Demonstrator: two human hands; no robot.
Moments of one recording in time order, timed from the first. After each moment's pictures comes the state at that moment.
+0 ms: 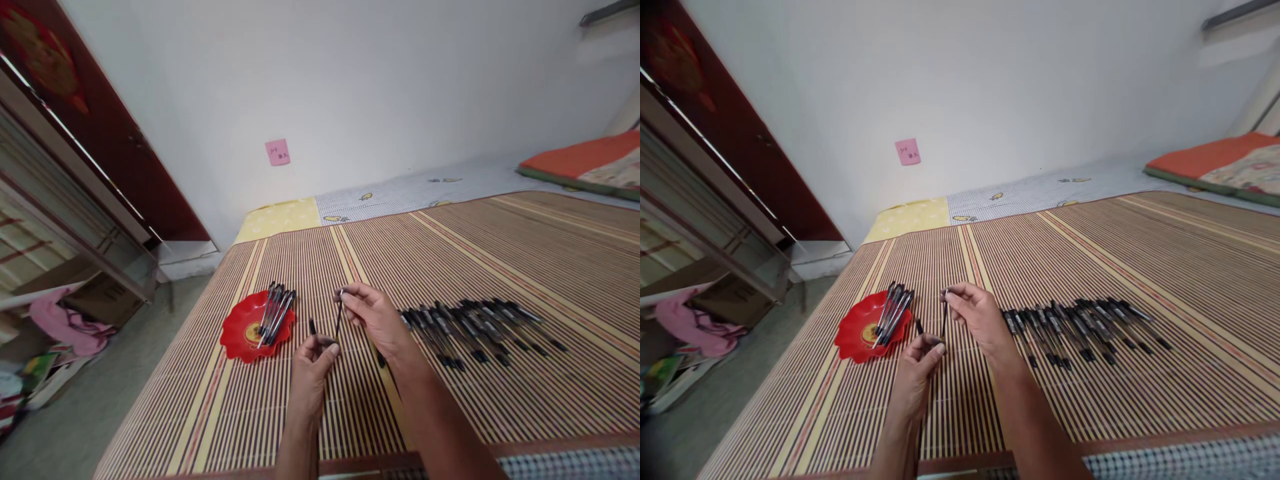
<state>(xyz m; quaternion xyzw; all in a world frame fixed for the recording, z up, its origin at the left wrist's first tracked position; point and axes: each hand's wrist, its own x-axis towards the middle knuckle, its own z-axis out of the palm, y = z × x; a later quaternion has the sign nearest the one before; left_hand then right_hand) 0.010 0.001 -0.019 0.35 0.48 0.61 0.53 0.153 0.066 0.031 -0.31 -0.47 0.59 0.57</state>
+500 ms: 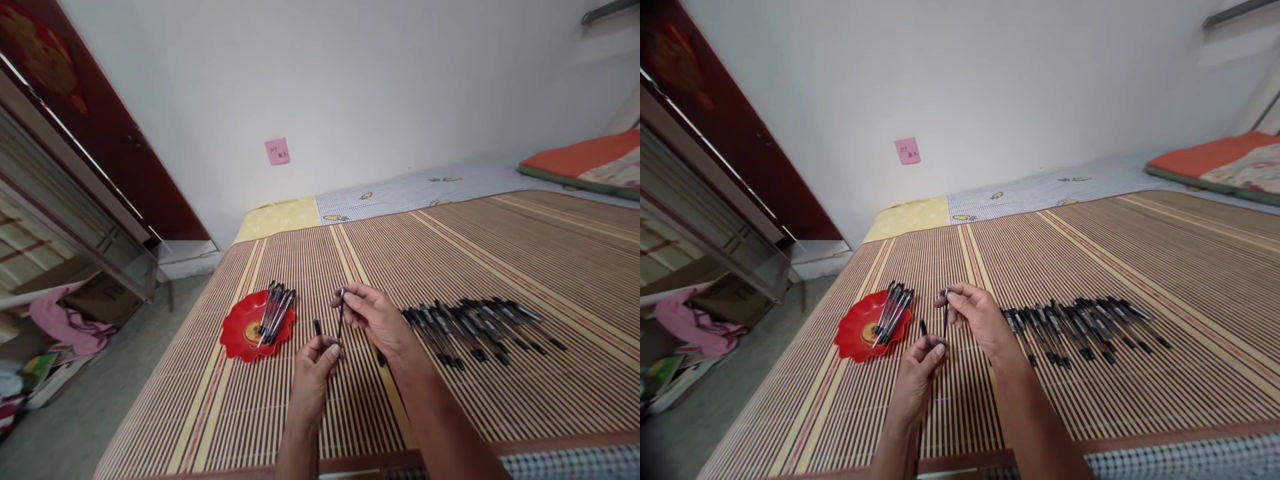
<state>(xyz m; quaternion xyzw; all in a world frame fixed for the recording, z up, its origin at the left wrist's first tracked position) 0.010 -0.003 -0.022 0.35 0.44 0.59 0.58 0.156 0.063 0.035 -0.26 -0.49 0.63 0.55</state>
